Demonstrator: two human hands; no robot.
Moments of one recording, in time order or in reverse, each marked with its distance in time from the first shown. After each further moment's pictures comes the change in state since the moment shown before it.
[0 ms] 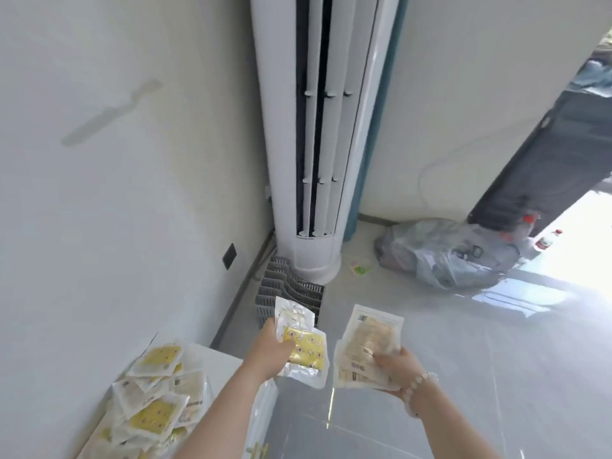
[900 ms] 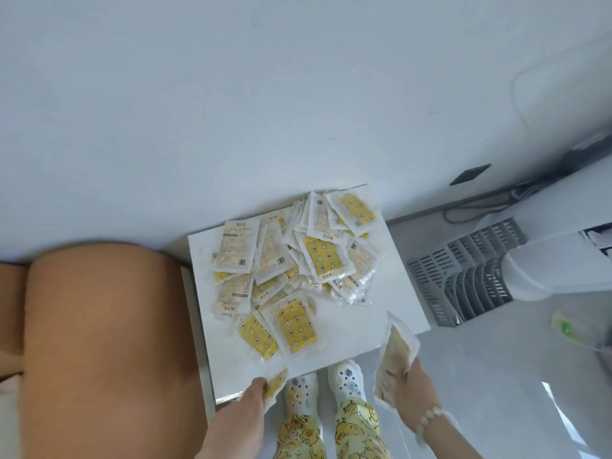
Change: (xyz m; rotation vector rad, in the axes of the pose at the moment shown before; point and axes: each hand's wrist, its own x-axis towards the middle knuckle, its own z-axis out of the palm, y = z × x) left_hand -0.115 -0.335 0.045 0.168 0.137 -0.695; right_hand 0.076 0.141 0.240 -1.580 -0.403 -0.326
